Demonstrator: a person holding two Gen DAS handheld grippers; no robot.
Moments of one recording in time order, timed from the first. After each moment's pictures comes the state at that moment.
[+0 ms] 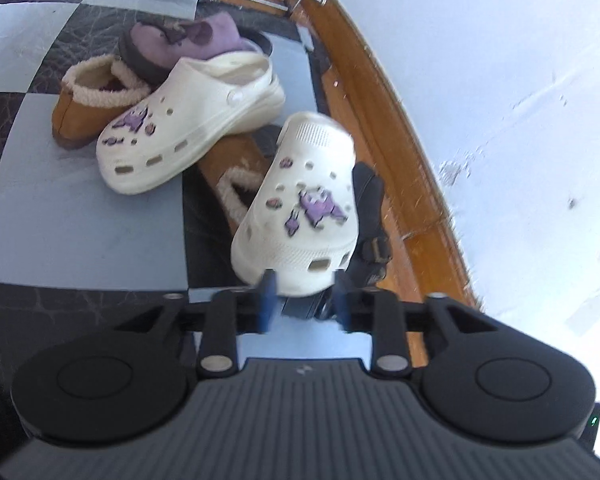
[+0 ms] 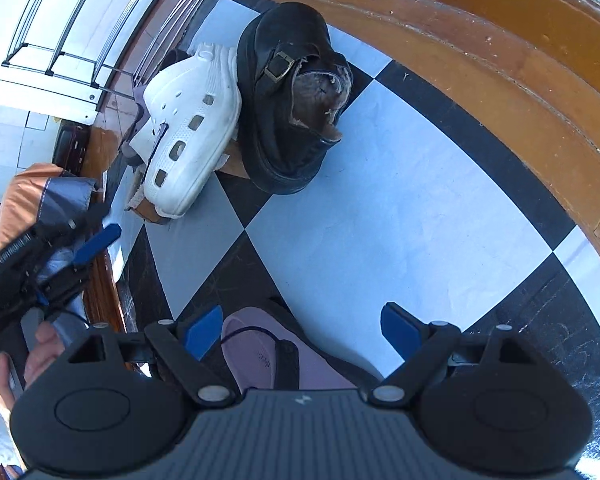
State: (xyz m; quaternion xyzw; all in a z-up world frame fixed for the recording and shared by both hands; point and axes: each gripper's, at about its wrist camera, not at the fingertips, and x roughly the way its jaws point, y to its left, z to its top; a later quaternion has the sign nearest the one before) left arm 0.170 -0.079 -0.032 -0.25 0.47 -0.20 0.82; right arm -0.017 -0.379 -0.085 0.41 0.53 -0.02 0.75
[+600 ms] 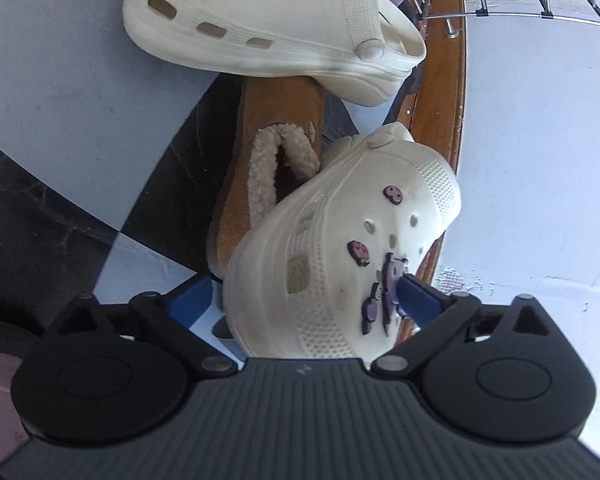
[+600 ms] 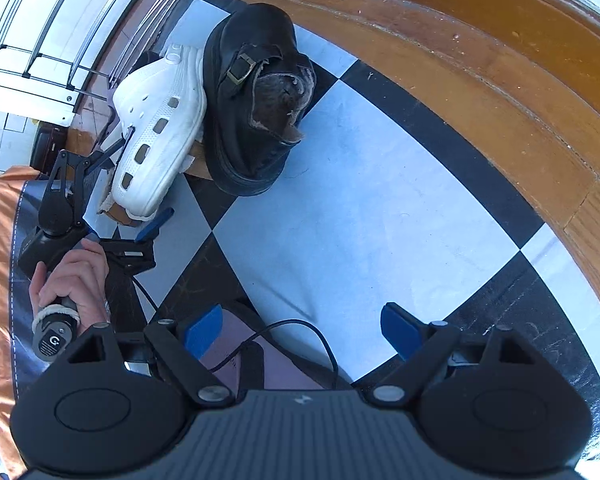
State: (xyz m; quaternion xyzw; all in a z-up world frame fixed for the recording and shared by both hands) left arm 0.227 -0.091 -0.142 -0.50 0.55 -0.14 0.66; right arm -0.025 -0.398 -0.097 0.40 0.54 -0.05 0.74
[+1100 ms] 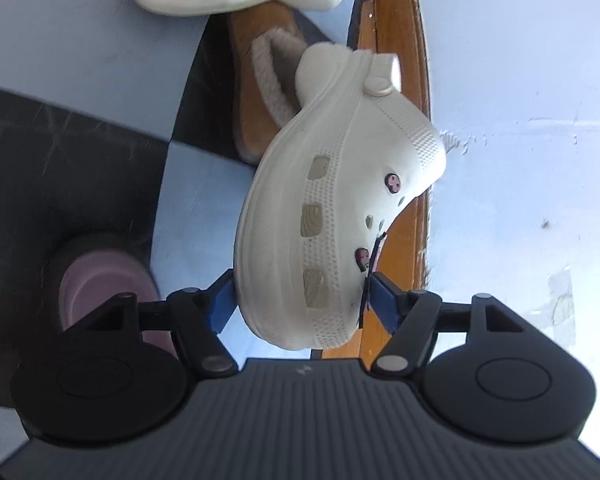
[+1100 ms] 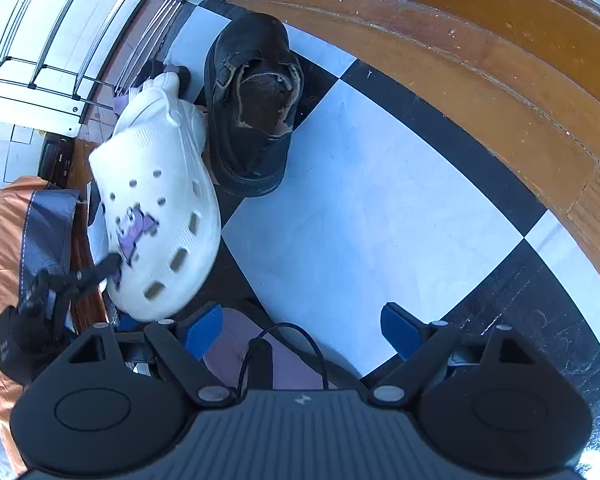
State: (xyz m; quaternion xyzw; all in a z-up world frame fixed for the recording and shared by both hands) left arm 0.110 -0.066 -0.094 -0.38 0.61 -0.23 0.66; right arm -0.034 -0.392 -0.097 0.42 0.53 -0.05 0.74
